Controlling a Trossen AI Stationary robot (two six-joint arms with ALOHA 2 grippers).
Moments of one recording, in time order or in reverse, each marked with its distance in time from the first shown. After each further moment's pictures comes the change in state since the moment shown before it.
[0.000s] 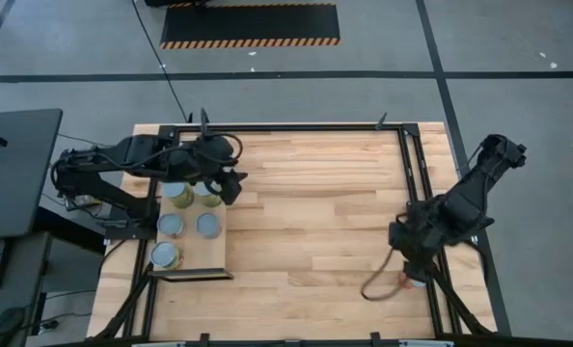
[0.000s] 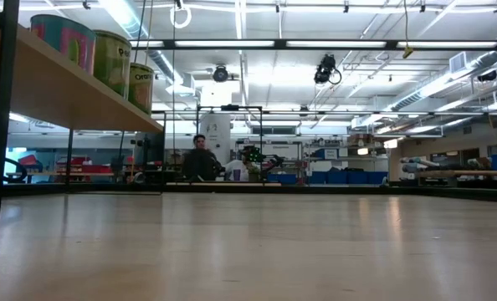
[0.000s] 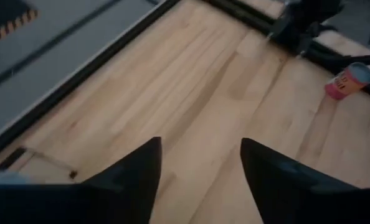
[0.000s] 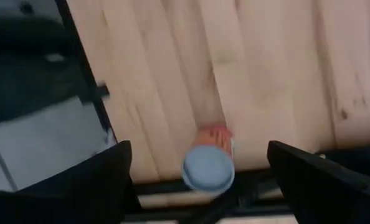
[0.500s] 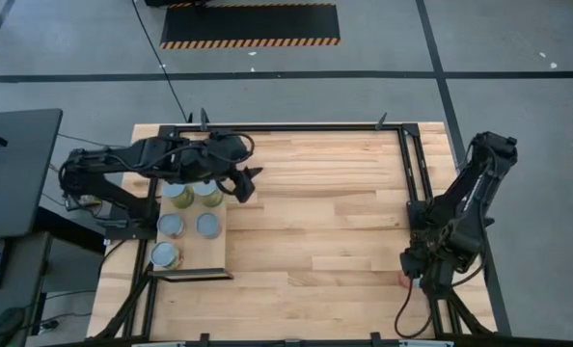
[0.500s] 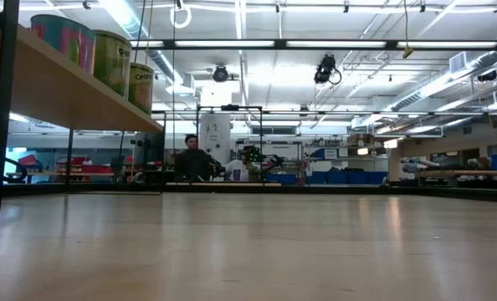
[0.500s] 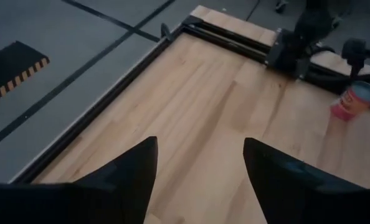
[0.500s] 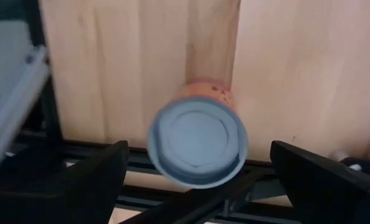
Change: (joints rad) left arm -0.003 0.053 0.000 0.176 -0.073 0.161; right arm 0.316 0.000 -0.363 0.260 0.023 -0.007
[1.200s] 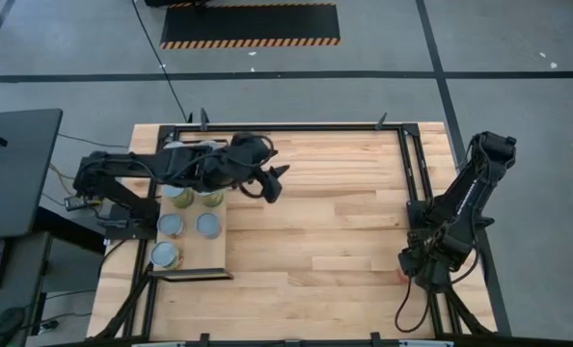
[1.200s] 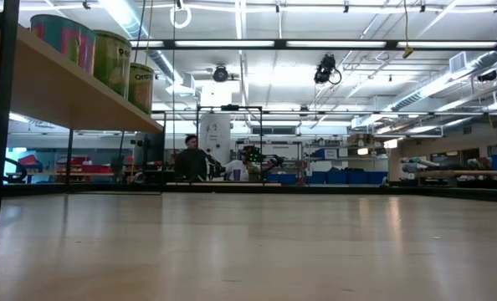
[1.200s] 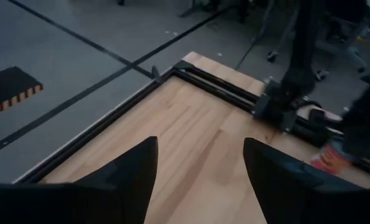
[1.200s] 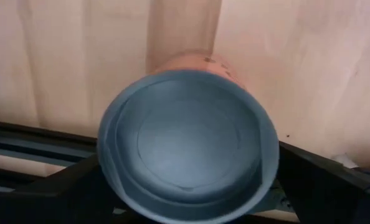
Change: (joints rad) left arm -0.026 0.122 0.000 0.299 -0.093 -0.013; right arm 0.021 0.001 -0.206 0.126 -0.048 -0.077
